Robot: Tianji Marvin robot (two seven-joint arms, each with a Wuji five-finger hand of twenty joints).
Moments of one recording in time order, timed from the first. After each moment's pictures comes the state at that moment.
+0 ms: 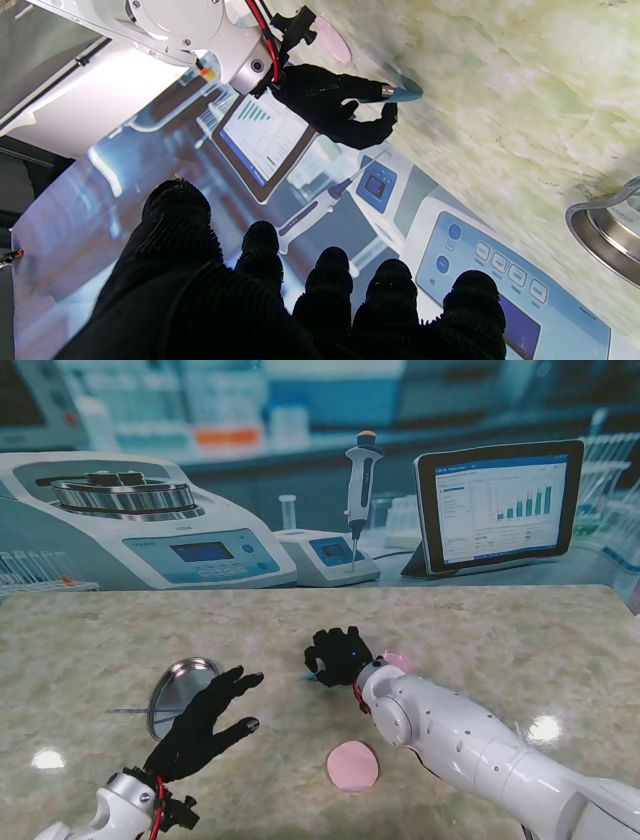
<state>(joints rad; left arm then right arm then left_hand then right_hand) 2.12 -1.11 -1.45 -2.02 0.45 -0.20 0.02 -0.94 -1.24 0.45 -0.99 -0.69 0.02 -0.23 0.72 0.00 0.01 -0.04 0.17 -0.13 0.22 0.16 0.14 0.00 0.01 0.22 0.05 0.08 0.00 0.12 -0.06 0.26 0.05 0.18 0.64 -0.46 0.85 -0.13 0.56 -0.26 0.97 0.72 0.28 0.03 0.66 0.43 0.23 0.15 0.40 0.32 0.05 0.35 0.98 0.52</state>
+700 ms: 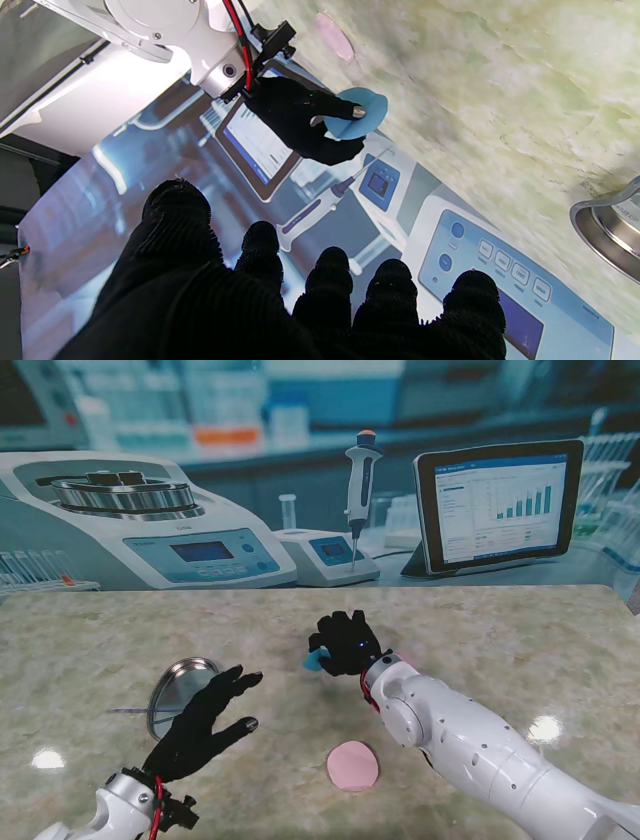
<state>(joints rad) 2.12 -1.11 -1.45 -2.02 0.45 -0.22 0.02 -1.04 -1.19 0.60 -1.14 -0.84 0.00 -0.30 0.72 0.00 0.01 -0.04 0.17 -0.13 0.22 0.16 0.14 0.00 0.01 0.22 0.05 0.08 0.00 0.12 -0.06 0.26 0.05 0.18 0.65 -0.49 0.85 -0.16 0.68 -0.28 0.95 0.71 0.40 0.03 0.68 0.44 0.26 0.15 0.42 0.32 0.07 0.36 1.01 0.53</state>
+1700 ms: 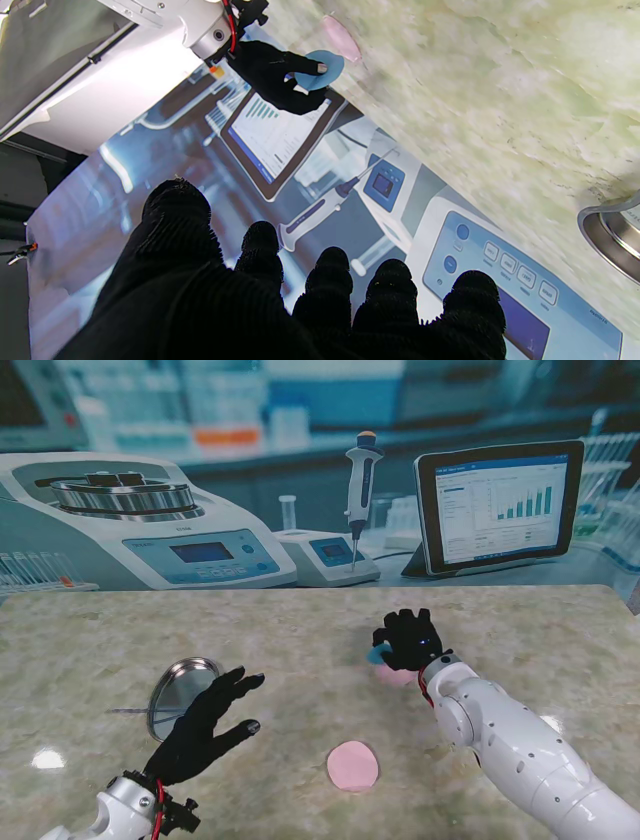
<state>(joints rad) 2.13 -1.11 -1.44 -2.02 0.45 -0.23 0.03 -1.15 -1.10 0.84 -1.12 -0.96 0.00 -0.28 0.72 0.00 0.01 -0.04 0.17 -0.13 0.22 0.16 0.14 0.00 0.01 0.22 0.05 0.08 0.00 0.12 -0.06 0.26 0.04 0.18 0.64 -0.51 0.85 -0.18 0.70 -0.33 0.93 0.69 0.43 0.03 0.67 0.44 0.29 0.15 0.42 0.32 0.08 0.36 1.01 0.54</state>
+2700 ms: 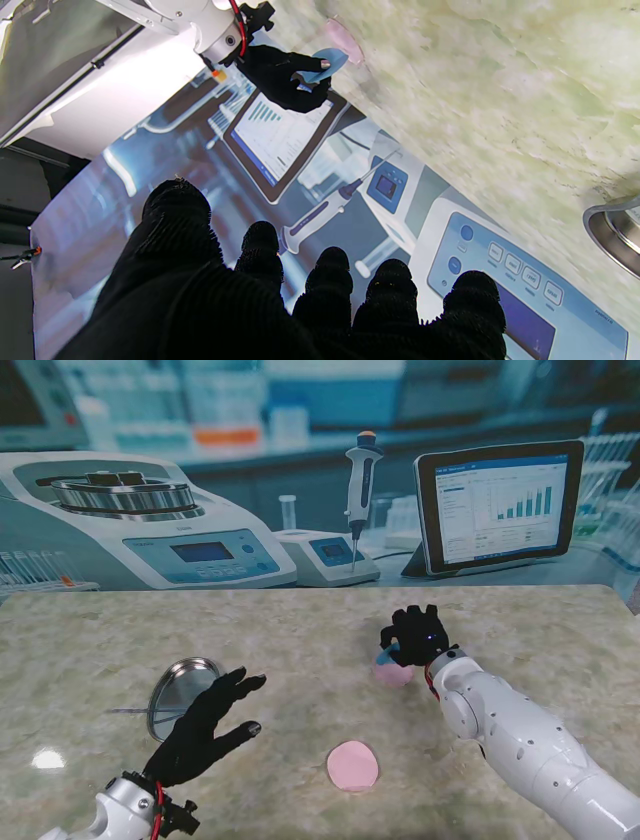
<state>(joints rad) 2.14 -1.11 -1.45 -2.04 0.46 -0.23 0.02 -1.08 -1.10 0.78 -1.01 -0.94 0.00 -0.33 0.72 0.00 0.01 -0.04 0.17 -0.13 0.22 0.16 0.14 0.00 0.01 0.22 0.05 0.08 0.00 0.12 -0.06 0.26 0.04 0.17 0.61 -0.62 0.91 -0.26 0.79 -0.46 0.93 0.46 0.49 0.02 0.67 0.44 0.32 0.15 0.42 0.33 0.10 0.37 1.03 0.54</state>
